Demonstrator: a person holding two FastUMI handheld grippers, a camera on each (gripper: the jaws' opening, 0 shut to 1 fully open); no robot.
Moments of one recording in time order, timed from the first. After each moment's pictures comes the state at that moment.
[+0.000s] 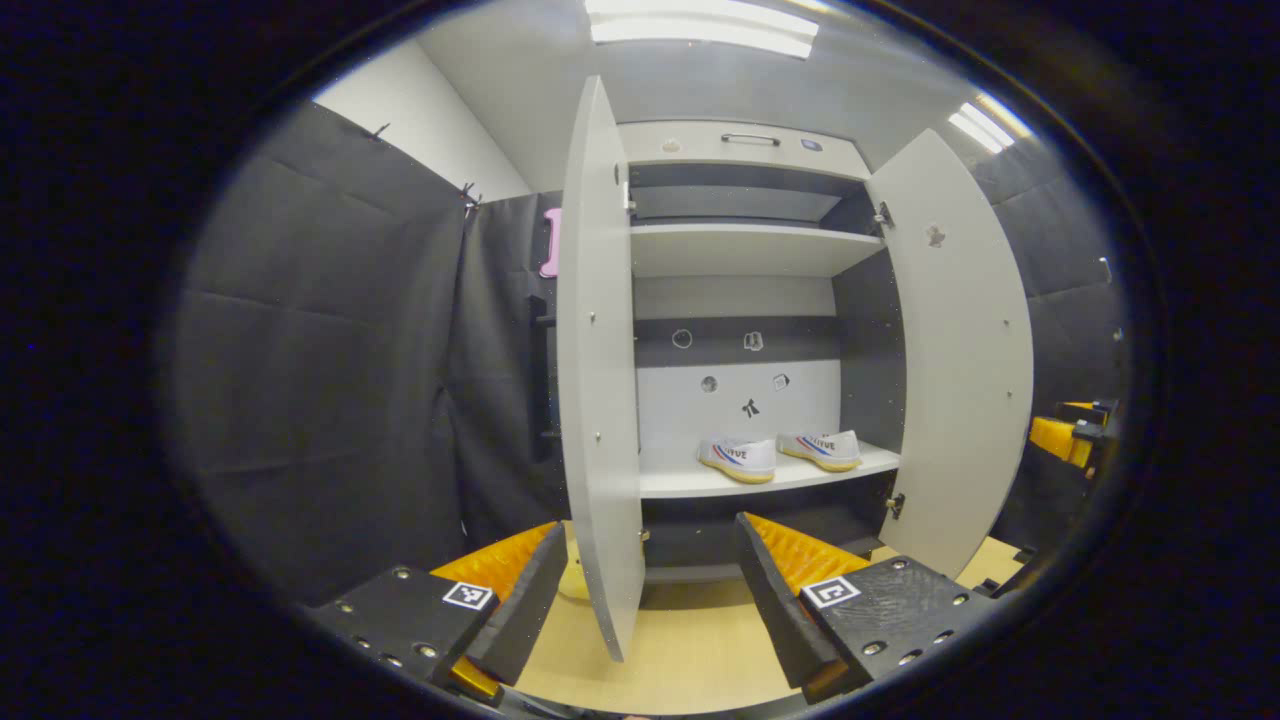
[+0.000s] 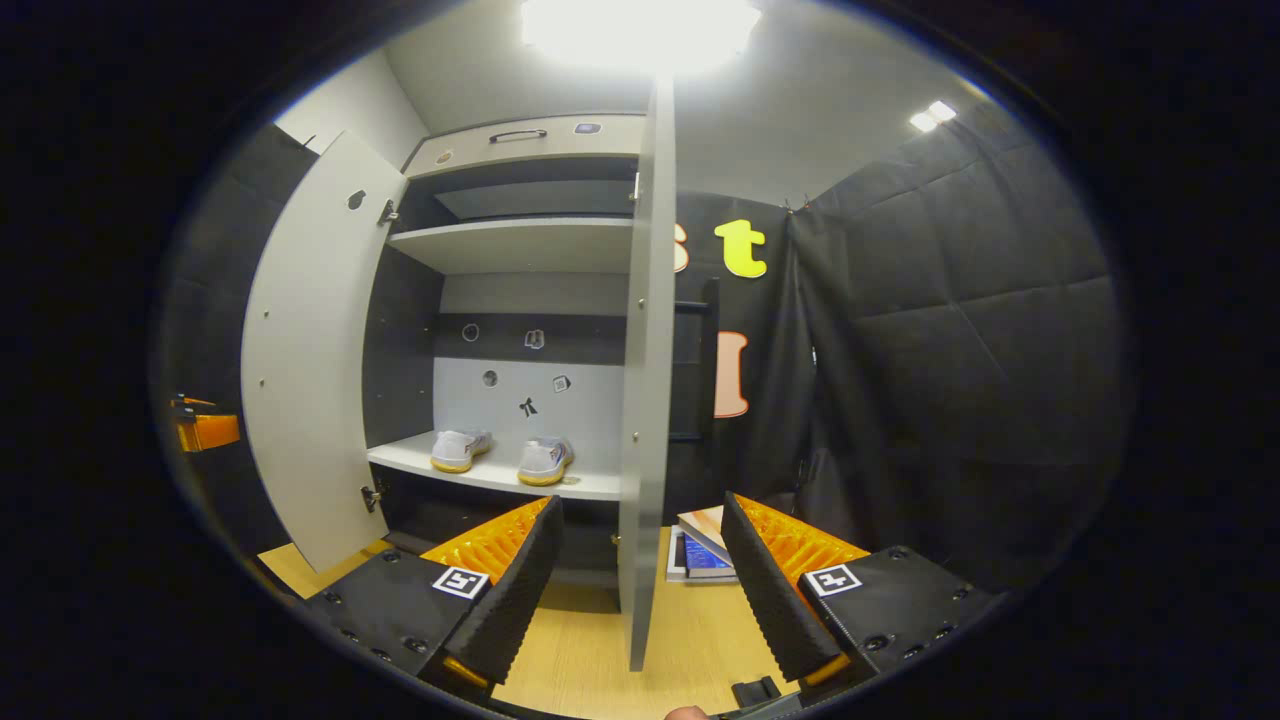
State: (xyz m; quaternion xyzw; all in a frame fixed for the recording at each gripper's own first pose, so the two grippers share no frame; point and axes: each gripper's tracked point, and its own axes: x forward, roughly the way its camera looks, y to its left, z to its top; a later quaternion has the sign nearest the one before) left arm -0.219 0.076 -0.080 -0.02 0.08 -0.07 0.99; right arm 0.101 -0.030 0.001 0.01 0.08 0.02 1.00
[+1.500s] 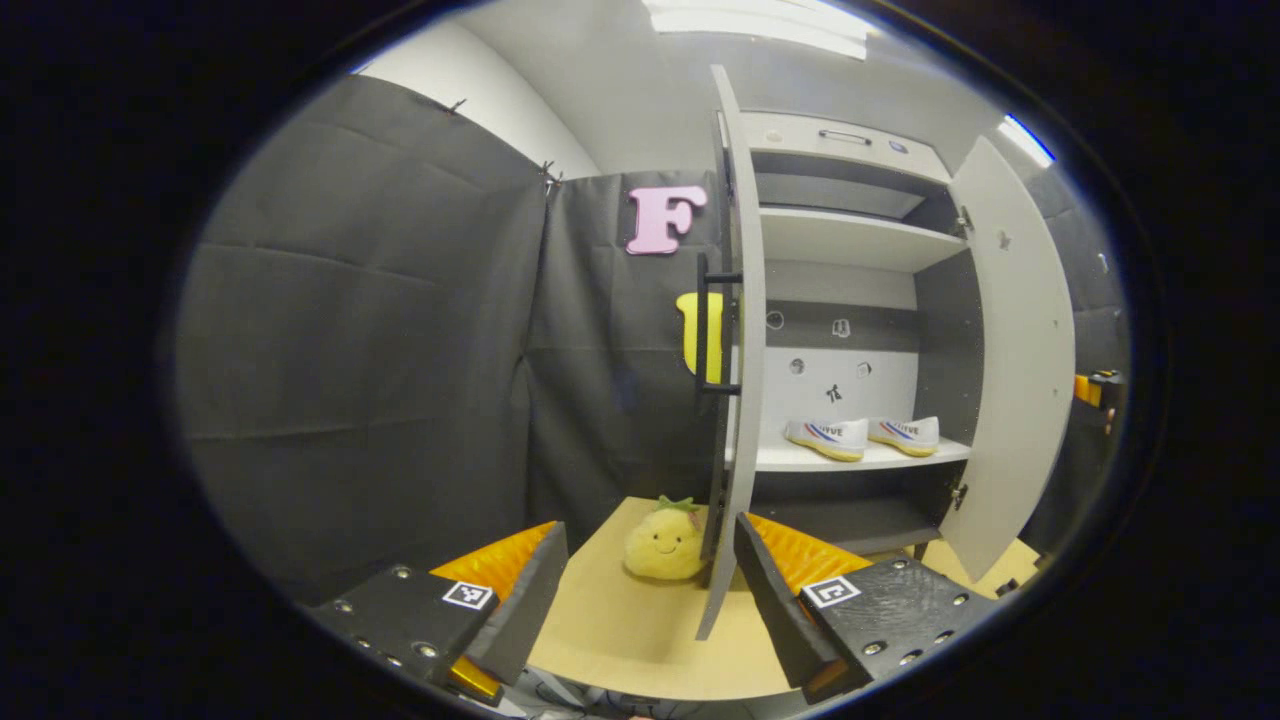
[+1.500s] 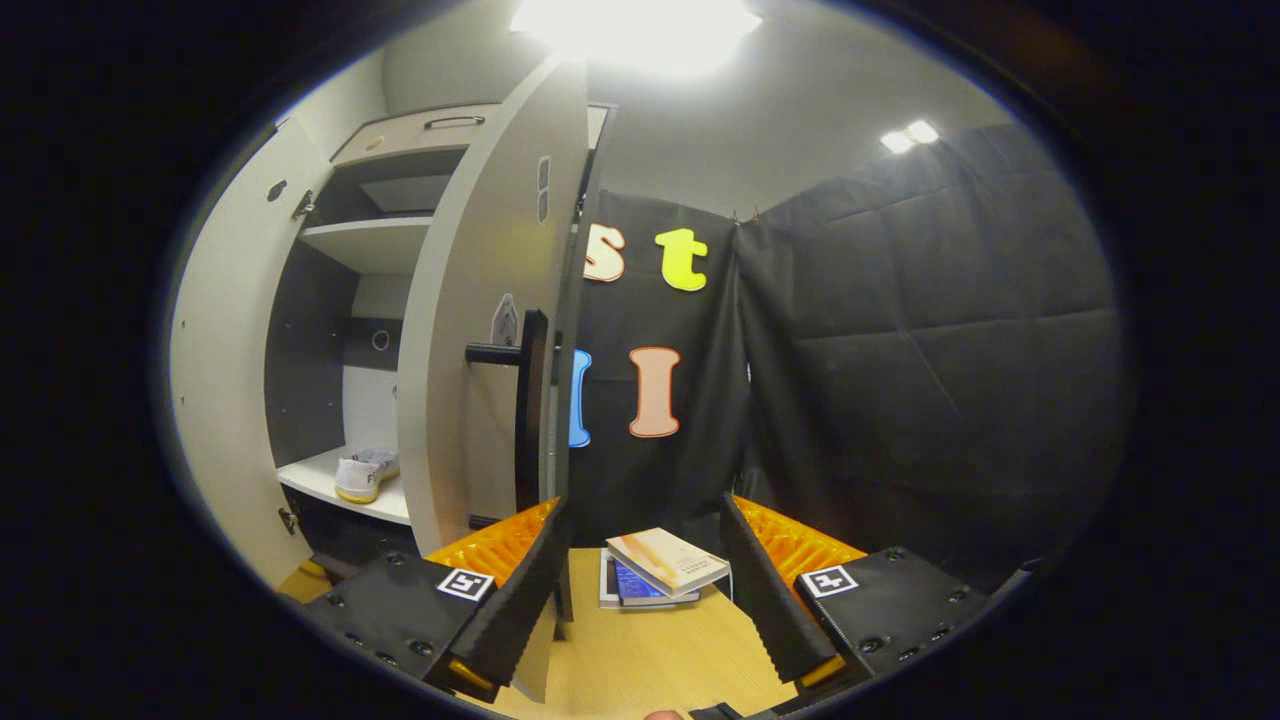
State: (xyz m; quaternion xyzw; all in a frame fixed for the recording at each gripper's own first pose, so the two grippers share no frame) left arm -0.235 0.173 -0.123 -0.04 0.10 0.02 0.99; right arm 0.165 -0.050 0.024 -0.01 0.08 -0.06 0.99
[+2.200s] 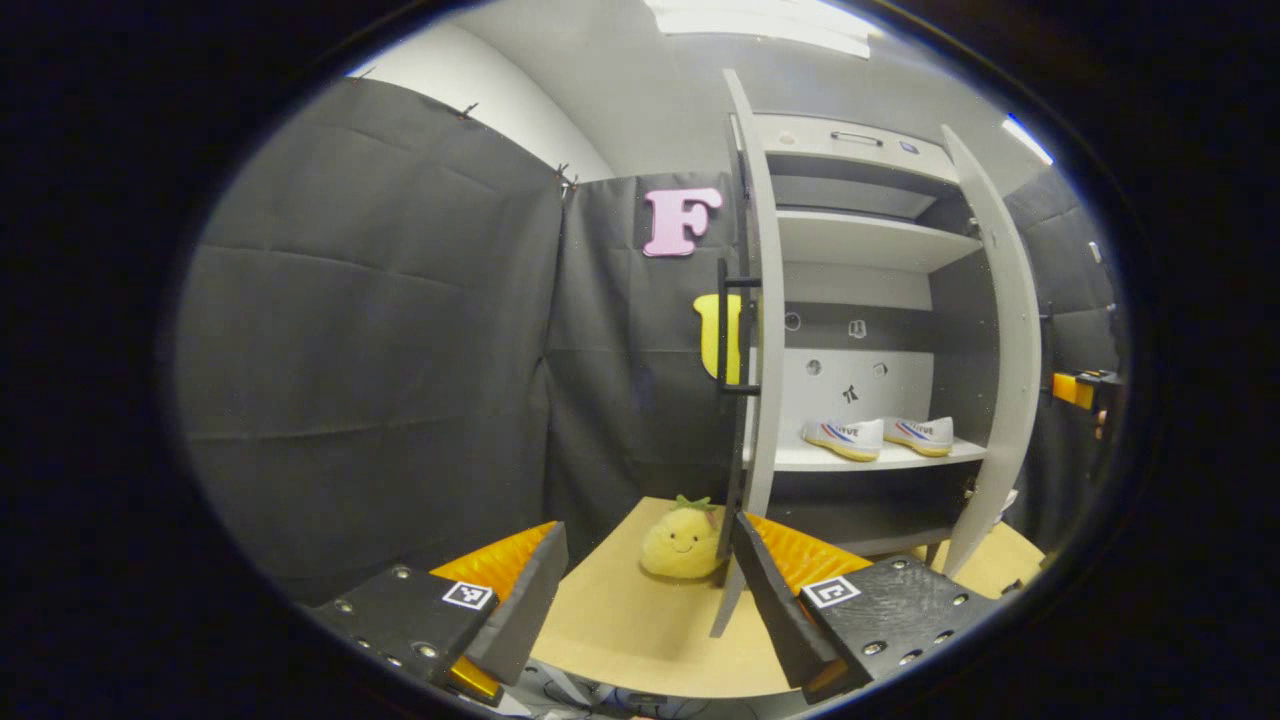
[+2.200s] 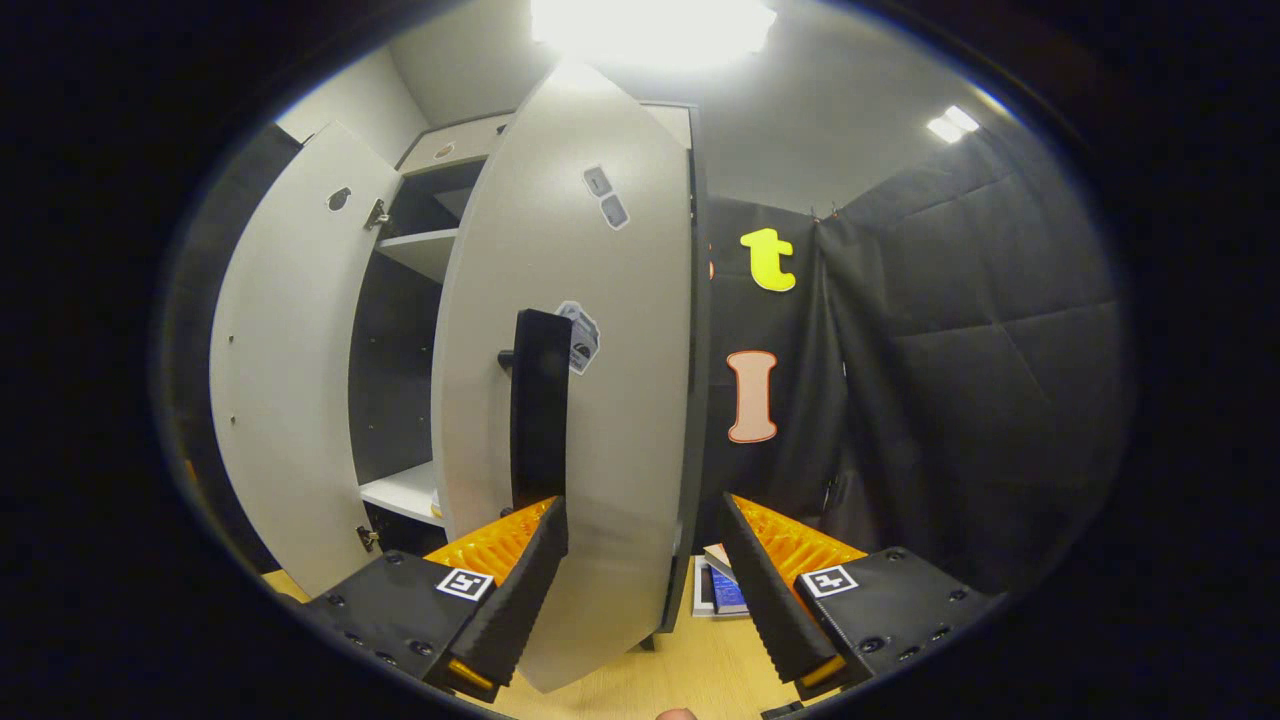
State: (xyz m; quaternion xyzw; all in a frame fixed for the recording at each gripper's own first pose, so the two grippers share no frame) left arm -0.250 0.191 -0.123 -0.04 0.10 0.06 0.99; right arm 0.190 0.042 0.026 0.01 0.07 0.06 1.00
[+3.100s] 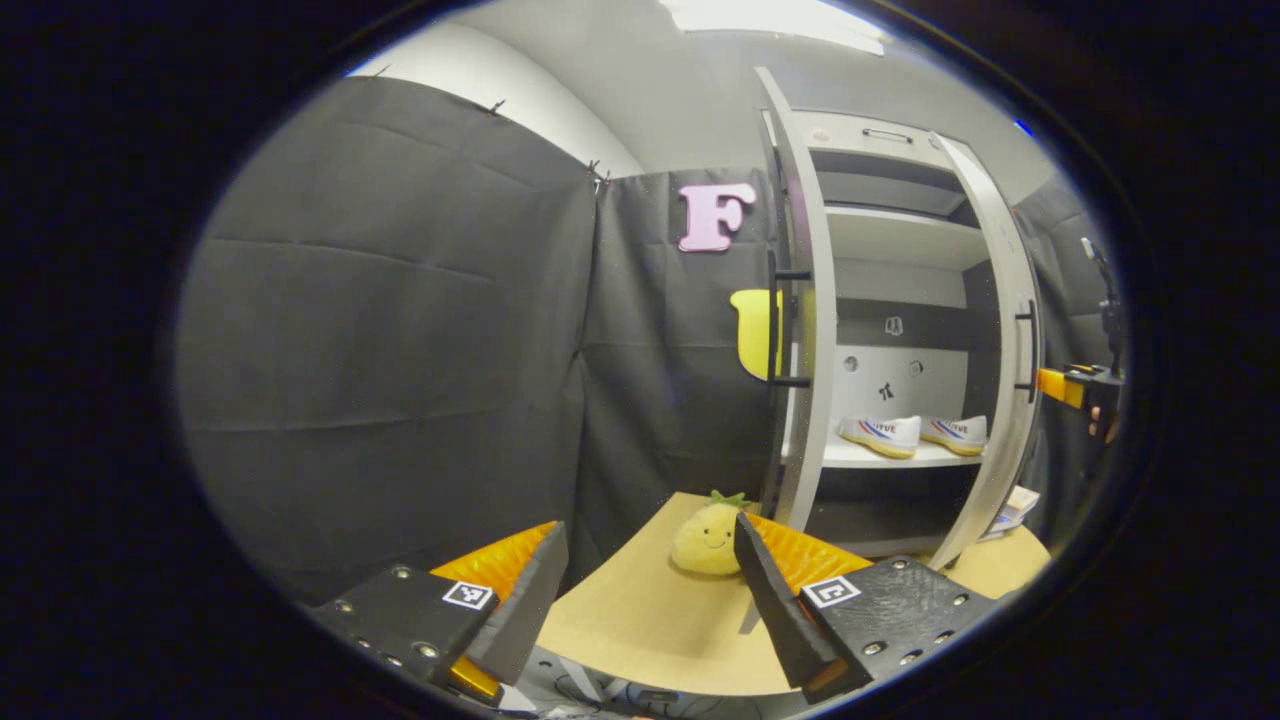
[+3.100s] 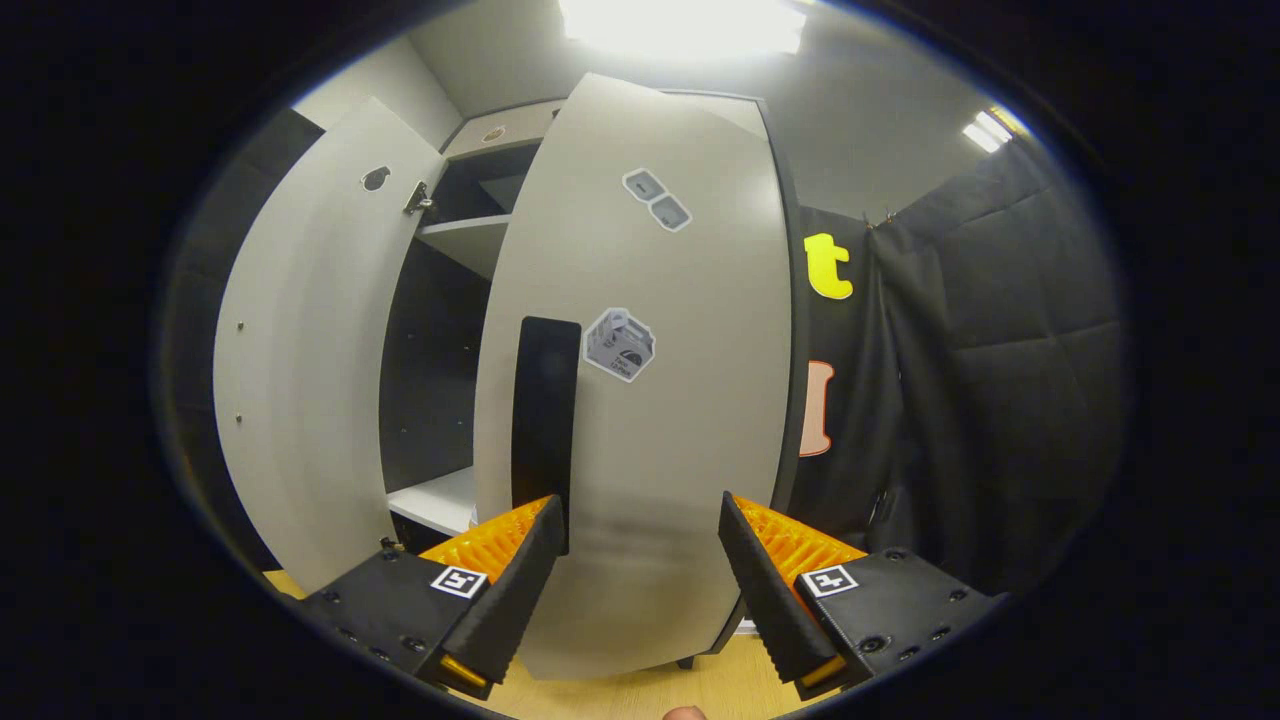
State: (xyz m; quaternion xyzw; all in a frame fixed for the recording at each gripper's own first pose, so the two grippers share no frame) left arm -0.247 0.214 -0.127 -0.04 0.11 0.10 0.99; right arm 0.220 0.099 0.028 0.00 0.06 0.11 0.99
